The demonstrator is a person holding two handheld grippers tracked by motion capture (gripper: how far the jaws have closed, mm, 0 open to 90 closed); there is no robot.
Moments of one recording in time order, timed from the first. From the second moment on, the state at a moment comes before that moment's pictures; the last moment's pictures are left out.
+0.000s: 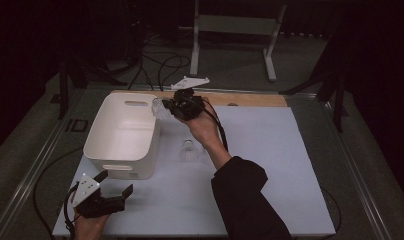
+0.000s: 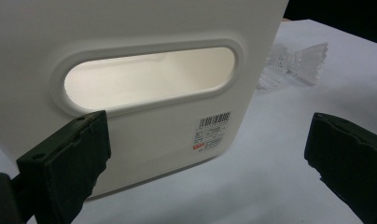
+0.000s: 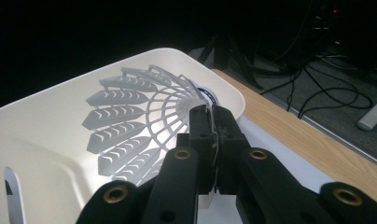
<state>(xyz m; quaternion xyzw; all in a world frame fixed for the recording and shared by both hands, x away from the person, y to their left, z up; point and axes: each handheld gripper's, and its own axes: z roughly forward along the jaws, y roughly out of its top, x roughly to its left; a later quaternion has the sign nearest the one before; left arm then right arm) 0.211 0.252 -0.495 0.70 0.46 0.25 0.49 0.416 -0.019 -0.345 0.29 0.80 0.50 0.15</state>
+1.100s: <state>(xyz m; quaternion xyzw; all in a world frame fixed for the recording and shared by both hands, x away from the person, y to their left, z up) 0.210 0.252 -0.494 0.70 0.46 0.25 0.49 0.408 0.020 -0.346 0.26 0.82 0.49 0.14</state>
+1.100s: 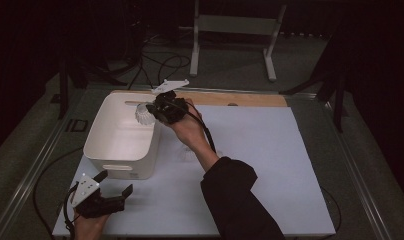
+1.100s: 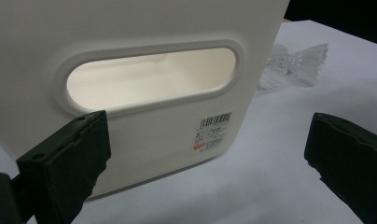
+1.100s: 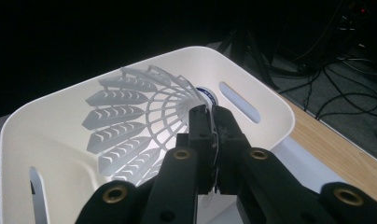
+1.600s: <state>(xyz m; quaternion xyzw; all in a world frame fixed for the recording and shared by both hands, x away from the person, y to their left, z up) 0.210 0.252 -0.494 0.70 0.45 0.25 0.49 0.409 0.030 -0.347 0.25 0.82 0.50 0.10</state>
